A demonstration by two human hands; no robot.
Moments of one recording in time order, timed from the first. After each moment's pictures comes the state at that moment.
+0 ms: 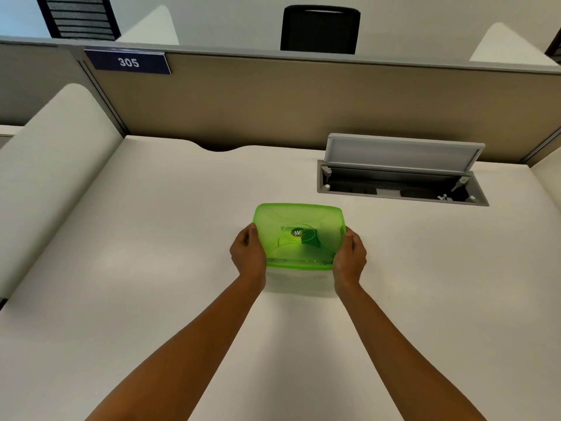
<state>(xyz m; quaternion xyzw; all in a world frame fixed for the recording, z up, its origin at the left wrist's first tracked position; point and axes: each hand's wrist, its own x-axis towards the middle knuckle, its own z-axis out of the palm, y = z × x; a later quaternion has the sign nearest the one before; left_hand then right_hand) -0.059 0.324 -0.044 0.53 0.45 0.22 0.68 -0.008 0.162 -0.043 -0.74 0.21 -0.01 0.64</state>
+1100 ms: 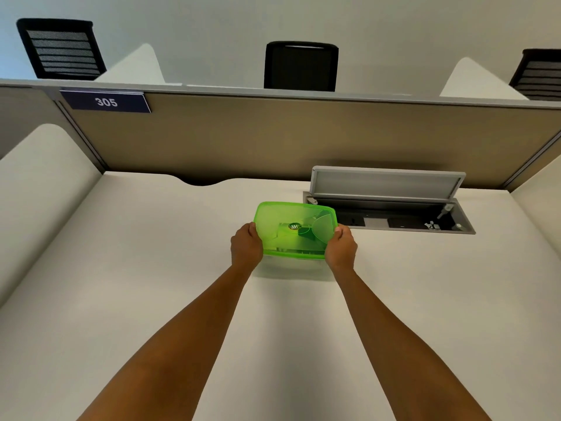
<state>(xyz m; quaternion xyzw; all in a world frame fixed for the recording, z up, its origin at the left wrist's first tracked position) 0.056 0.358 -0.034 0.82 0.32 0.11 0.46 0.109 0.167 -0.036 -0.86 0.12 -0.03 0.50</state>
